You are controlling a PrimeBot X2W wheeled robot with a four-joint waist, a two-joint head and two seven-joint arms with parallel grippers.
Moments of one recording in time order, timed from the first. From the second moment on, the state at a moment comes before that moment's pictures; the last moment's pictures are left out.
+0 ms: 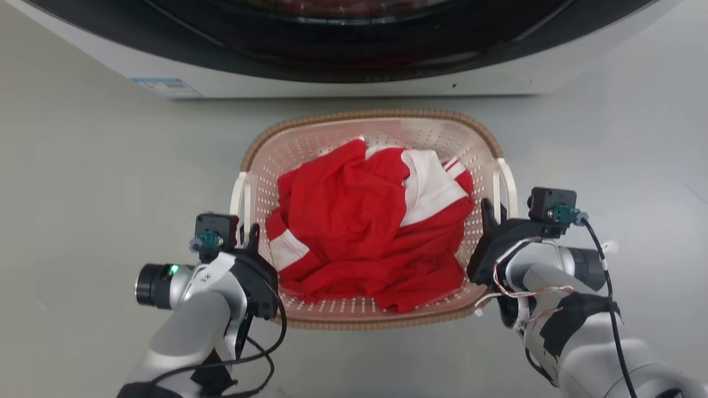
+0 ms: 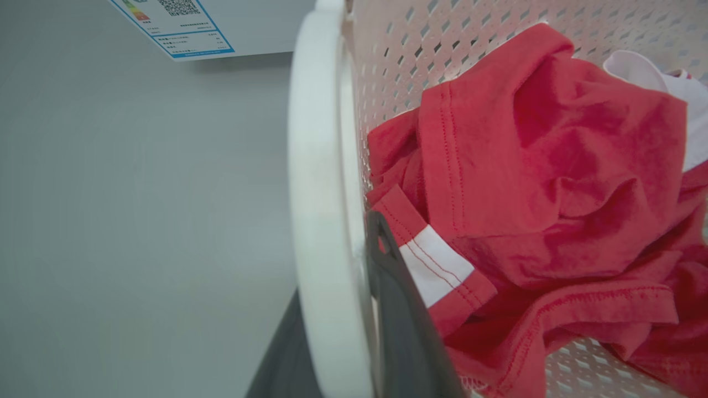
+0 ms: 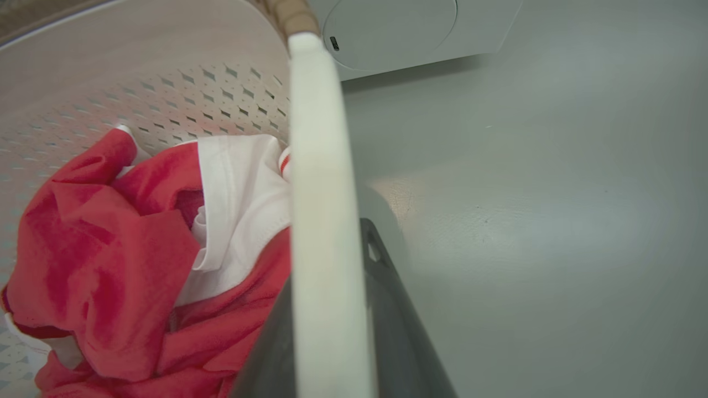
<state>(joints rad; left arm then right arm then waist) -0.75 0.05 -0.67 1.13 -0.67 0.04 -0.17 -0.87 -0.07 1.00 1.12 1.13 -0.13 -0.23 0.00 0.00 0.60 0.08</state>
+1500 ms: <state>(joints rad) -0.94 0.05 -0.64 1.14 -0.63 0.06 -0.25 -1.05 -0.07 0.95 1.15 1.05 -0.12 -0.25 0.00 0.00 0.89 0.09</state>
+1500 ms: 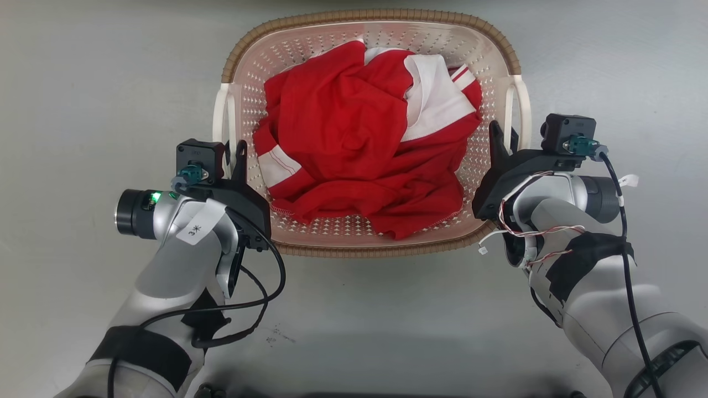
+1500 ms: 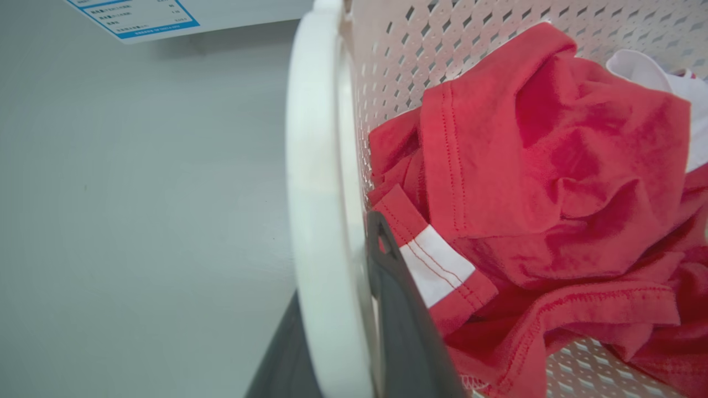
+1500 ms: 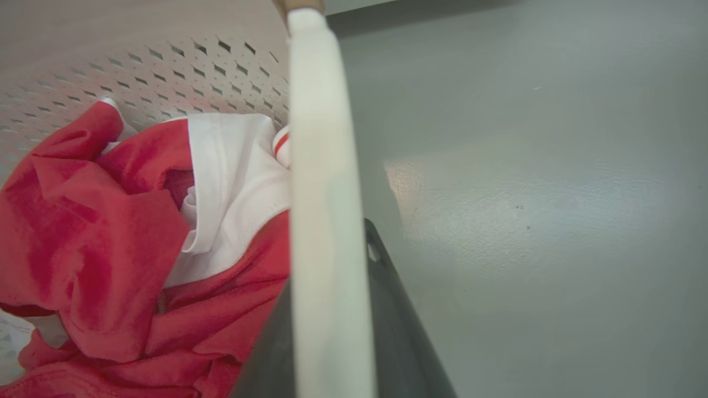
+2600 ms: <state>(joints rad) -0.90 0.06 -0.61 1.16 -0.61 0.07 -0.25 -1.01 -0.07 0.87 1.16 1.00 -0.11 -0.25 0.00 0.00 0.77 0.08</state>
